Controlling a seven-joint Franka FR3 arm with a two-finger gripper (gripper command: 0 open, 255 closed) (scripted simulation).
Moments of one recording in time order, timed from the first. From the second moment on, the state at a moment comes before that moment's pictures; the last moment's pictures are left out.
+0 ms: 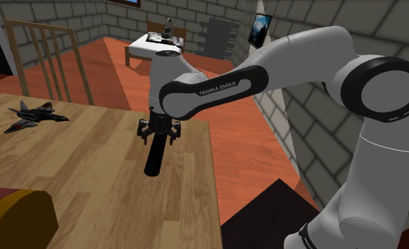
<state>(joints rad) 0.14 0.34 0.38 -1.81 -0.17 2.17 1.06</state>
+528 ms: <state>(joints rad) 0.14 0.35 0.38 -1.82 -0.17 2.18 1.06</state>
